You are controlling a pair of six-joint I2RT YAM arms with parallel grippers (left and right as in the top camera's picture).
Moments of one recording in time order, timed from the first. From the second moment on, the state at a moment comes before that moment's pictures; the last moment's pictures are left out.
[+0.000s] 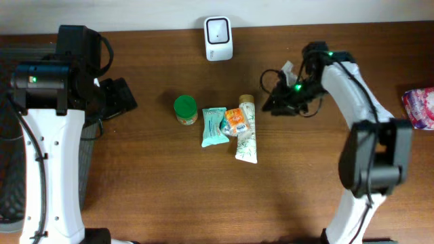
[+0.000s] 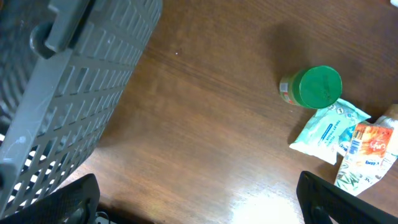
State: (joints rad) left arm -0.06 1.62 2.03 -1.69 -0.15 -0.50; right arm 0.04 2.04 1.67 -1.17 -0.67 0.07
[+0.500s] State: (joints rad) left arm -0.06 1.62 2.03 -1.69 -0.15 -0.50; right arm 0.45 1.94 1.66 -1.02 -0.31 0.16
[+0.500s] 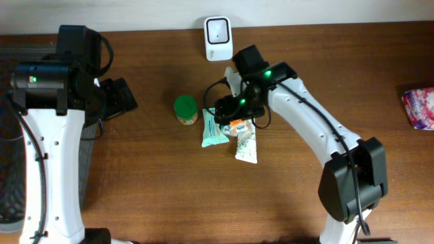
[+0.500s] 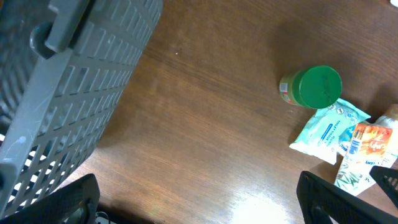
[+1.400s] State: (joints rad) left arm -0.06 1.62 2.03 -1.69 -0.15 -0.50; right arm 0.41 2.04 1.66 -0.96 -0.10 0.18
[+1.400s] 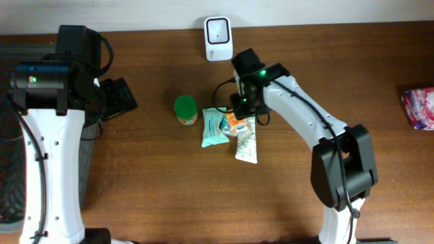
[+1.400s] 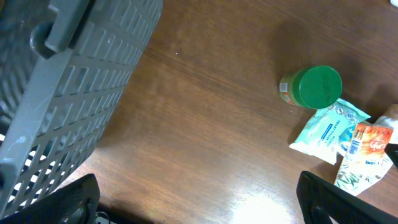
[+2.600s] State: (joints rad) left arm -0.06 1.62 2.03 -1.69 -0.15 -0.50; right arm 0.14 2.04 1.76 -1.21 -0.39 0.09
